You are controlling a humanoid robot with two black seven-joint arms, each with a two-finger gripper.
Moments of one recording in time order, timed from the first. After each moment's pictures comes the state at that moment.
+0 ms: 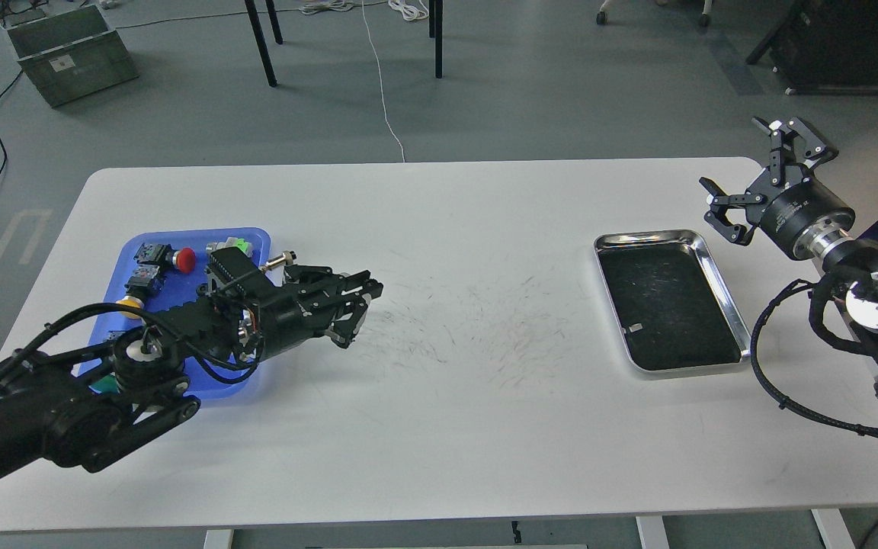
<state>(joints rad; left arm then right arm) -0.70 0.54 -0.36 -1.13 1.99 0.18 -0.28 0.63 -0.50 0.91 0.75 -0.10 0.37 0.06</state>
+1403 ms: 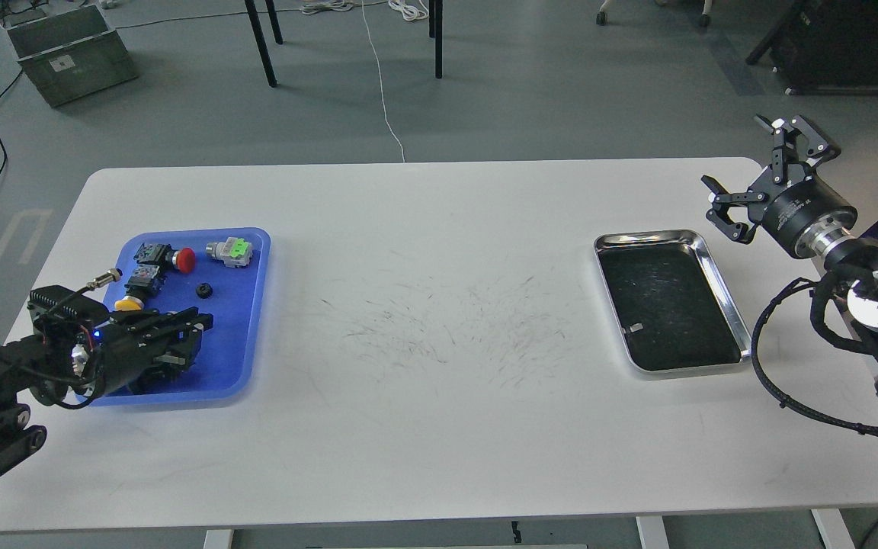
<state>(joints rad) -0.57 0.67 -0.29 -0.81 1.76 0.19 -0.43 0.63 -0.49 0.91 0.75 -0.10 0.37 0.06</state>
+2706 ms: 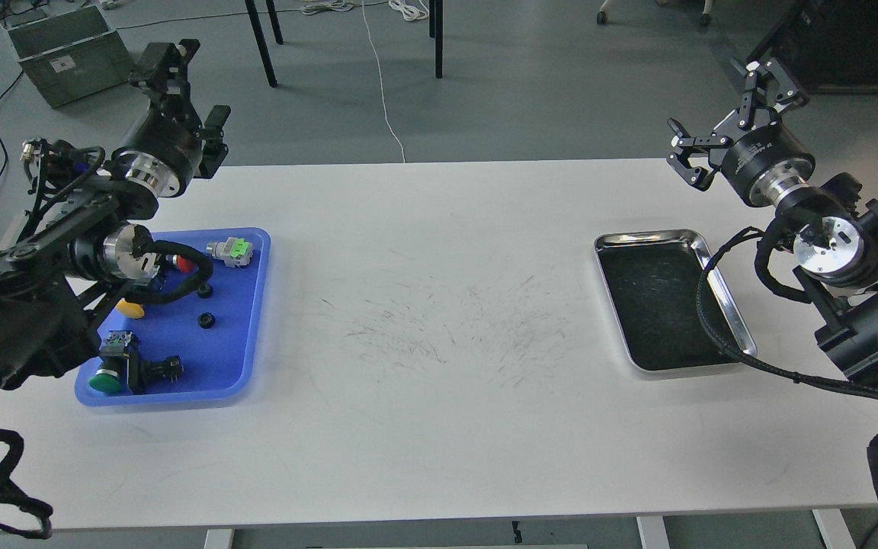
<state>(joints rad) -0.89 0.32 -0.59 -0.59 0.19 -0.17 -0.39 0.74 -0.36 0.99 0.75 -0.09 0.24 0.06</state>
